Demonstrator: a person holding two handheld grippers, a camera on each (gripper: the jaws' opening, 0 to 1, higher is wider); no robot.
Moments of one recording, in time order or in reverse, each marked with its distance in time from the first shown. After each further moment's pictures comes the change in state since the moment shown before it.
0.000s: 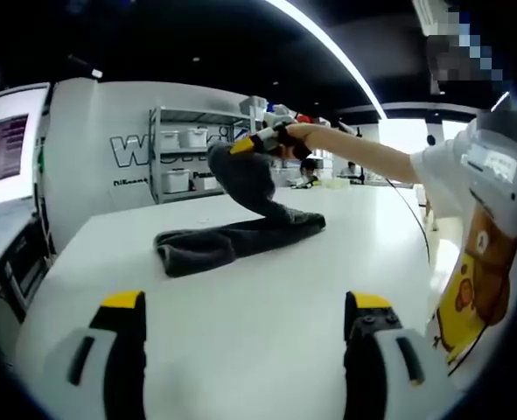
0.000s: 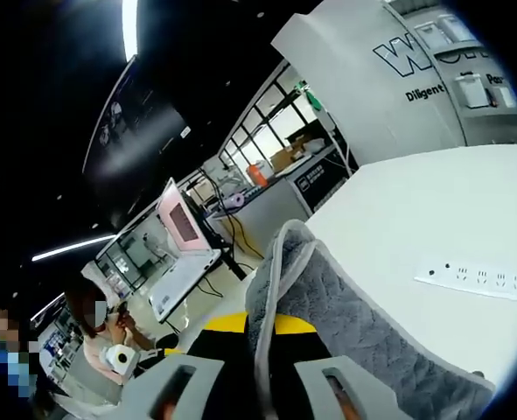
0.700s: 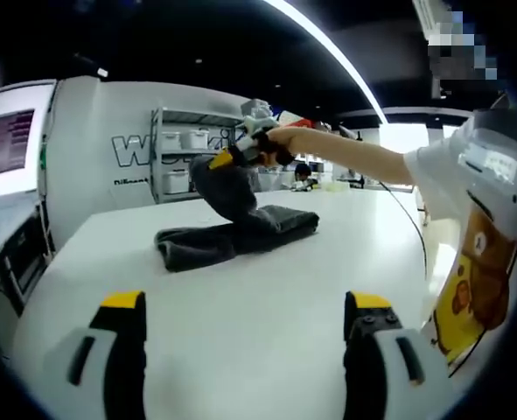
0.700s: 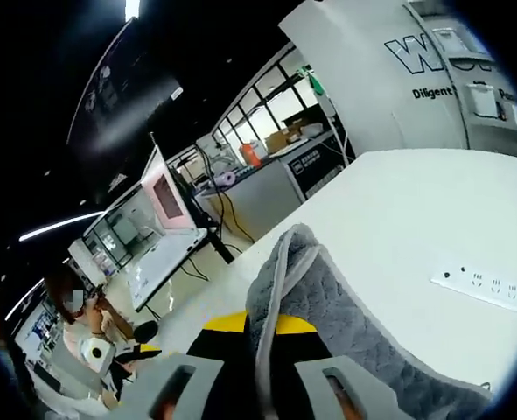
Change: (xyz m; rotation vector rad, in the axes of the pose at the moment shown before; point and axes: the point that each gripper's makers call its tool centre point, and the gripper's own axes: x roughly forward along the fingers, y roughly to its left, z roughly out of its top) left arm -0.008 -0.003 -0.006 -0.017 -0.015 -0.003; right arm 0.054 -0.001 -0.025 -0.061 0.106 -0.065
